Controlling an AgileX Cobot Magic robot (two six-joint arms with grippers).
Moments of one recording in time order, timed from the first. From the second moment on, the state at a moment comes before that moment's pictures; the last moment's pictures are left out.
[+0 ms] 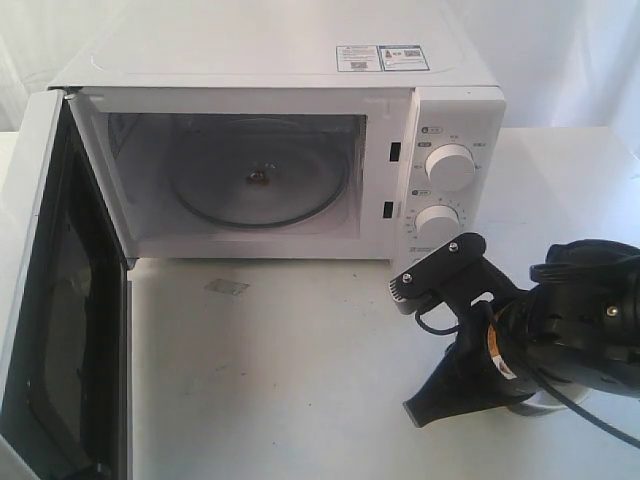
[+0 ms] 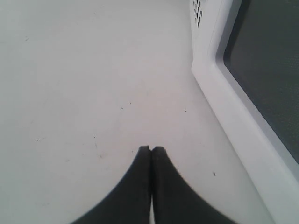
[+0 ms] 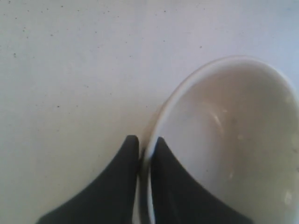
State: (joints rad) left arm 0.03 0.01 0.02 -0.16 0.42 0.05; right arm 0.60 1.47 -0.64 -0.58 0.49 0.63
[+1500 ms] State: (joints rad) left arm 0.03 0.01 -0.12 -0.16 -0.11 0.18; right arm 0.60 0.74 -0.68 -0.42 0.48 0.22
